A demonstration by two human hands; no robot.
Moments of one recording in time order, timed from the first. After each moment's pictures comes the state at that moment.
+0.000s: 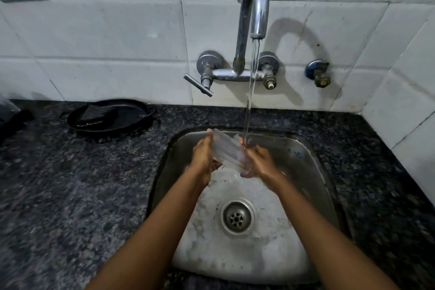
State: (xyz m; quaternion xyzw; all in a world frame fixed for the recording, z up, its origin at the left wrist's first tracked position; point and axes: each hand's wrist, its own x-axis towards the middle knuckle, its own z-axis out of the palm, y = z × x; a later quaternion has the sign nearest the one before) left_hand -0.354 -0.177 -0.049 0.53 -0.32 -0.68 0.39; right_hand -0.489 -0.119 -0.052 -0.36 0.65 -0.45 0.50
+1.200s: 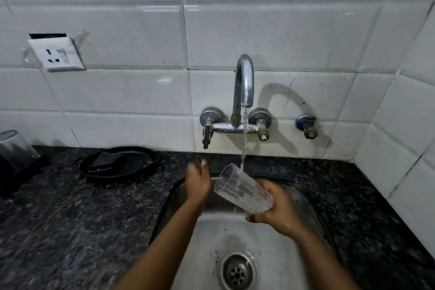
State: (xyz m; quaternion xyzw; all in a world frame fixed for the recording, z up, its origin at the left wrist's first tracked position) left_hand -0.357 -0.188 -0.002 0.61 -0.52 -0.42 0.42; right_hand -0.518 -0.082 -0.001 -0.57 0.64 -0.41 0.31
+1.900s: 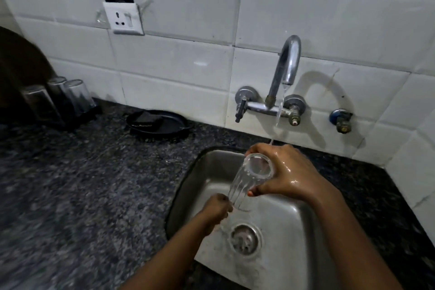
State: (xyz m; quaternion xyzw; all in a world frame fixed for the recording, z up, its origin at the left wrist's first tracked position) left_hand -0.315 -0.085 -0.063 0.60 -0.48 -0.60 0.23; right_hand -0.468 -0.056 0.095 -0.80 0.57 -0.16 0.11
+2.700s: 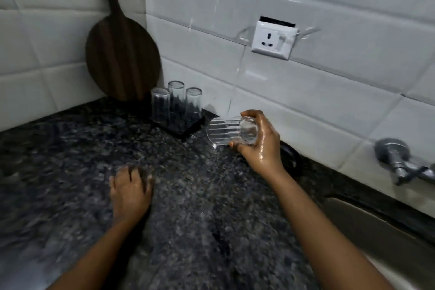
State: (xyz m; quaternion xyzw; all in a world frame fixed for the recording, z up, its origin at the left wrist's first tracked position) left_hand 0.183 -0.136 -0.084 0.85 -0.47 -0.03 0.25; right_hand -0.054 -0.203 0.075 -0.74 0.47 -0.45 0.16
